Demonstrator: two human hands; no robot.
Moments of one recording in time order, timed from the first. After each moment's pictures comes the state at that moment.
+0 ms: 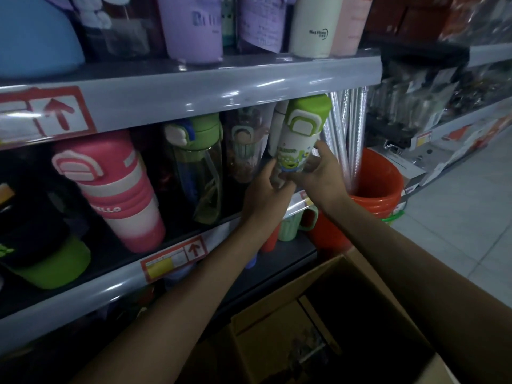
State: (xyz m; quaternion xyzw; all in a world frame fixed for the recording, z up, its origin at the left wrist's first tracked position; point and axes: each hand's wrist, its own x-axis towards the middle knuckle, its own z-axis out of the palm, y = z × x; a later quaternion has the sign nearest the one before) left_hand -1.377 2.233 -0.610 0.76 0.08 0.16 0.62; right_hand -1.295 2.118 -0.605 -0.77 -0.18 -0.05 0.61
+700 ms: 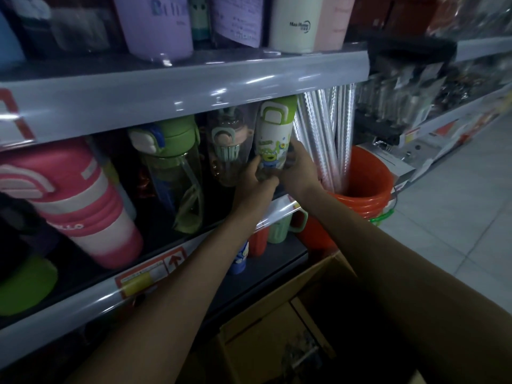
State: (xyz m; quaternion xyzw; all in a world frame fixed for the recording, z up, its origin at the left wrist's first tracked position) left_hand -1.327 2.236 -0.624 0.73 0.10 0.12 0.66; right_hand -1.258 2.136 -0.620 -0.83 -0.13 -0.06 0.54
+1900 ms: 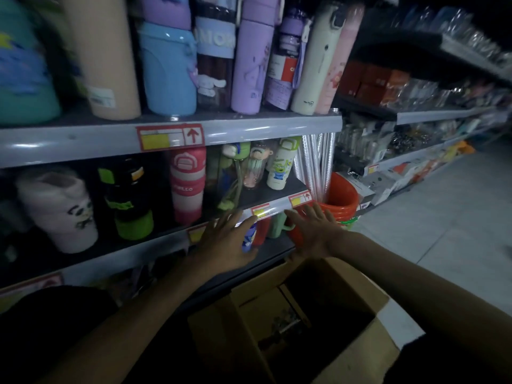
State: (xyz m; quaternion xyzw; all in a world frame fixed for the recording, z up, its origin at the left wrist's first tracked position) left_hand -1.569 2.317 -0.614 0.98 -0.08 0.10 0.16; right_hand -1.498 2.094 -0.530 -0.96 -0.23 0.12 -0.13
